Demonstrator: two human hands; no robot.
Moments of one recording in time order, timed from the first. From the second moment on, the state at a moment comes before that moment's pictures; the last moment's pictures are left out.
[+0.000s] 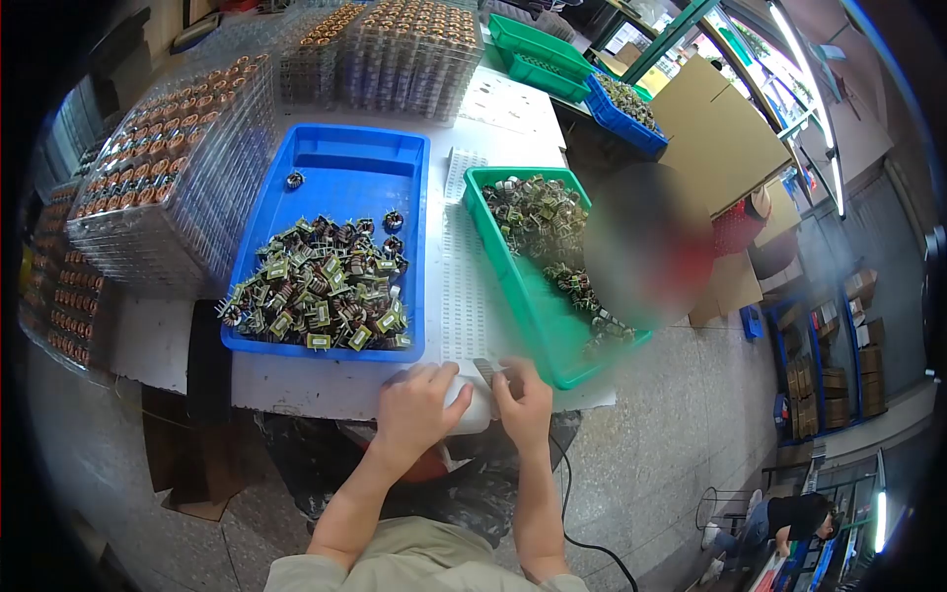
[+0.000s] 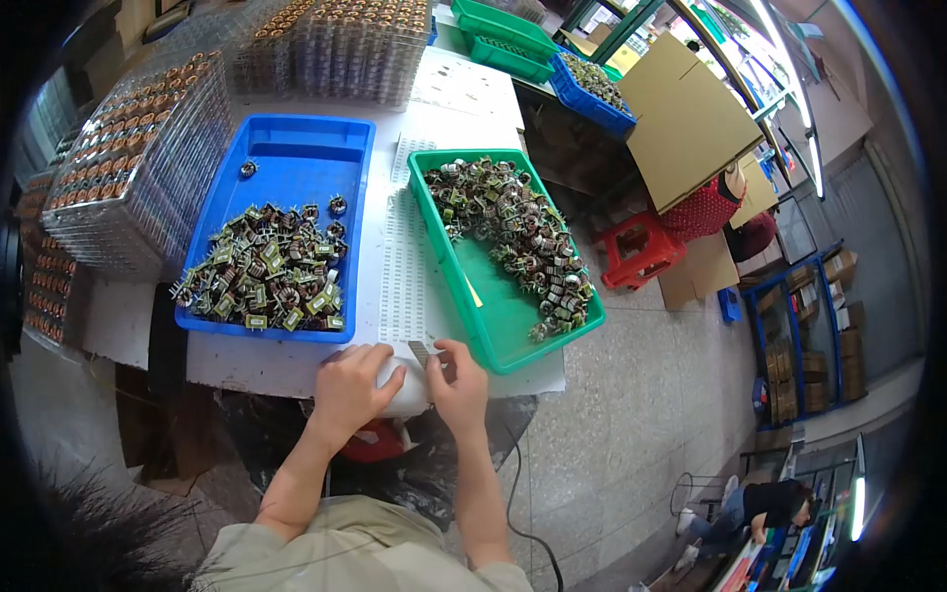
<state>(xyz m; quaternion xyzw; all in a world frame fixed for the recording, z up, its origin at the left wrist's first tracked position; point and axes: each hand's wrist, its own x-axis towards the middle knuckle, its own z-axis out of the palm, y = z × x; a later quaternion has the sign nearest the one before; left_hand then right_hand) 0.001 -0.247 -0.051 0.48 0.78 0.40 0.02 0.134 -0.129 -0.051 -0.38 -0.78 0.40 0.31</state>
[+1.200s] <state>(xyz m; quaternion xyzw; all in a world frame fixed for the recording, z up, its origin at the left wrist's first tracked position) -0.006 -0.254 -0.040 0.46 0.71 0.51 0.14 0.156 -0.125 -0.056 -0.33 -0.74 0.50 0.30</state>
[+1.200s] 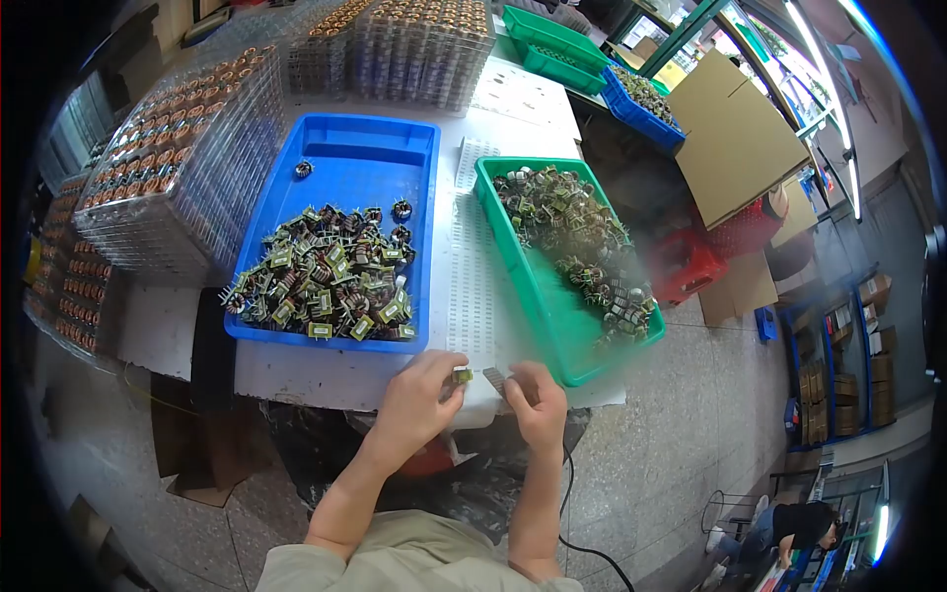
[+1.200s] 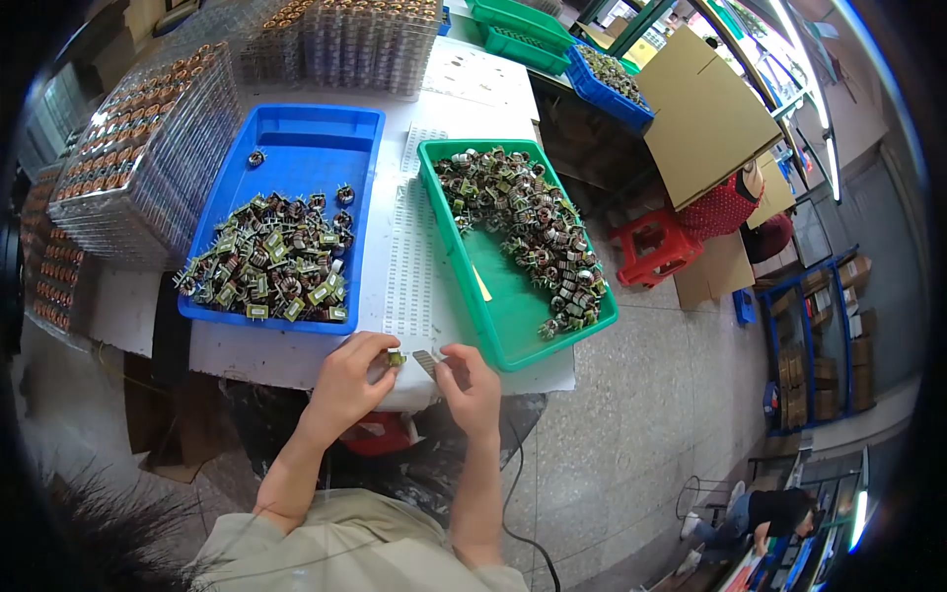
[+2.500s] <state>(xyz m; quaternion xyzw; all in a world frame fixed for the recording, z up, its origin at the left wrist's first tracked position) -0.007 -0.251 -0.054 0.46 0.72 0.51 0.09 0.147 -0.130 -0.051 -0.32 -0.77 0.47 0.30</state>
